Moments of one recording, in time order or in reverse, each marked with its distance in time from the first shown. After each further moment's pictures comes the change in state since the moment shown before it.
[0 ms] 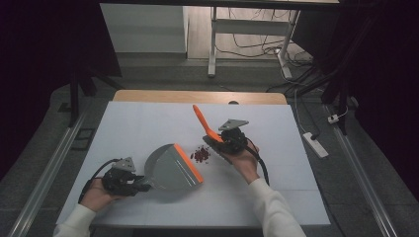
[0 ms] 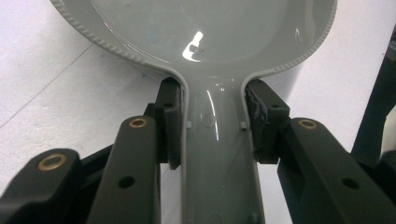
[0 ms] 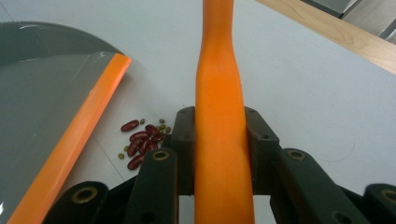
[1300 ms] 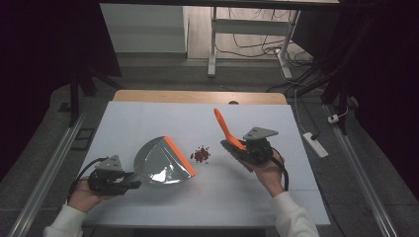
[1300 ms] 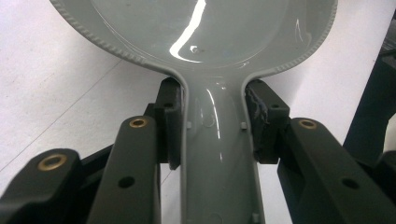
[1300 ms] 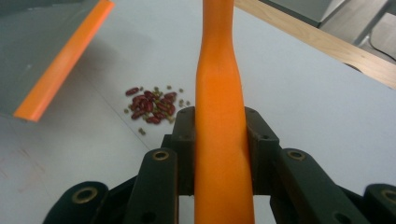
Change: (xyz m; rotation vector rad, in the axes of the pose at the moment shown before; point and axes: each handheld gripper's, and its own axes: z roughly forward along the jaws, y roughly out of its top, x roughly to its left) left arm 0.000 -0.011 -0.034 -0.074 0.060 0.011; right arm -0.007 -0.026 -0.070 -0.047 -0.031 0.000
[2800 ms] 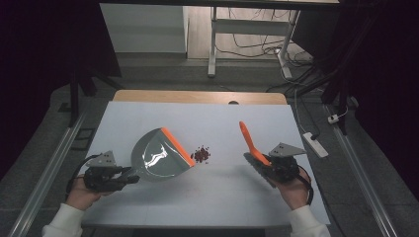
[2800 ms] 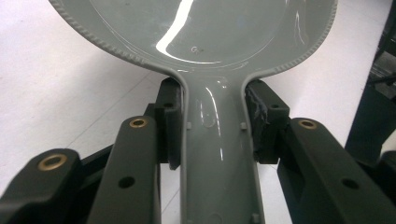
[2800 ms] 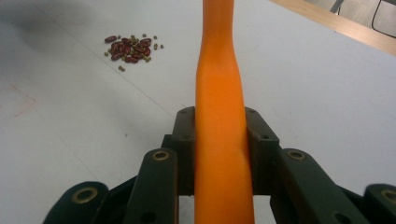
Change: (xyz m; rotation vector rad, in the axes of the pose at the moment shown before) left arm 0.002 0.003 -0.011 -0.107 -0.007 0.001; right arm -0.009 -0.053 -0.064 0.038 -0.094 0.042
